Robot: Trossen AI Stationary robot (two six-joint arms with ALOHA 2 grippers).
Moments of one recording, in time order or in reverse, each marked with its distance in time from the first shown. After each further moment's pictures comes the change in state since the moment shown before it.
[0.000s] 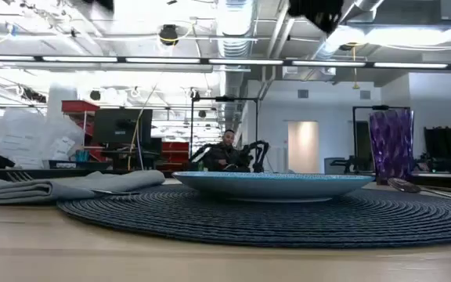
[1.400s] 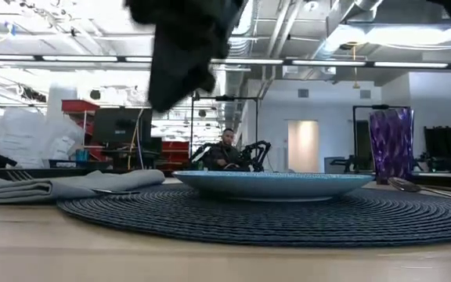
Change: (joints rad) left arm -0.266 -0.076 -0.001 -0.228 -0.649 -0.722; right arm -0.024 0.764 0.870 -0.441 -0.129 -0.245
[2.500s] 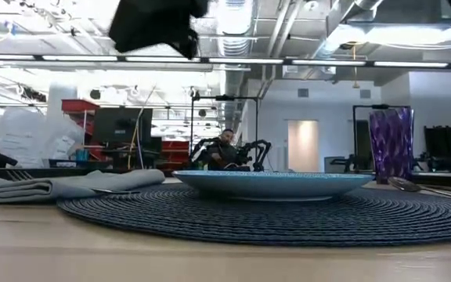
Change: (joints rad) left arm -0.132 -0.033 0.018 -0.058 -0.396 0.041; right arm -0.029 0.123 0.133 0.097 -0.060 0.044
